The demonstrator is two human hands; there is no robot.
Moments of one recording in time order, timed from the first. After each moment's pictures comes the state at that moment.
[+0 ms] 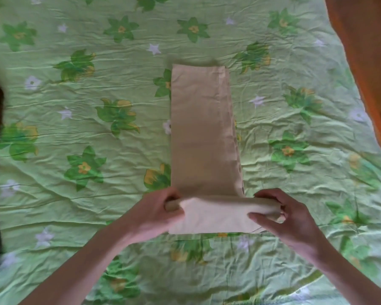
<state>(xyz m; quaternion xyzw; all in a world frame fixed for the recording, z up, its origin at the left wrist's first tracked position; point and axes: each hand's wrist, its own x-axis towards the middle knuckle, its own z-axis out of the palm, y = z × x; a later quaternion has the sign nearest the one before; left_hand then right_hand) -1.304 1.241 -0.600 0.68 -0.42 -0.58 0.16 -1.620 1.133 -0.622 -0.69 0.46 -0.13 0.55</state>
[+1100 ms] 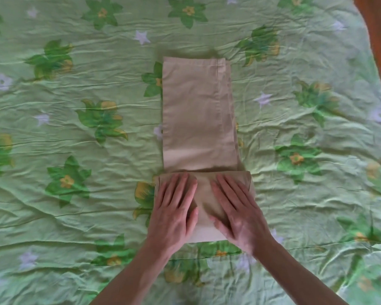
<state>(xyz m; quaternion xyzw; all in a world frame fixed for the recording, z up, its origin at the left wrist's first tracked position) -1.348 1.222 -0.736 0.74 -0.65 -0.15 0.08 -1.551 1.121 -0.732 -0.93 0.31 -0.08 0.17</state>
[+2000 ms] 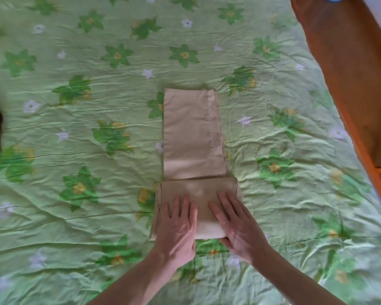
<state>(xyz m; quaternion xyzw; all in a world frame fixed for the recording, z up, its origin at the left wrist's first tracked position) -1.381 1.222 -0.657 0.69 -0.66 -0.23 -0.20 -1.579 1.139 -0.700 -0.95 0.28 0.07 0.10</state>
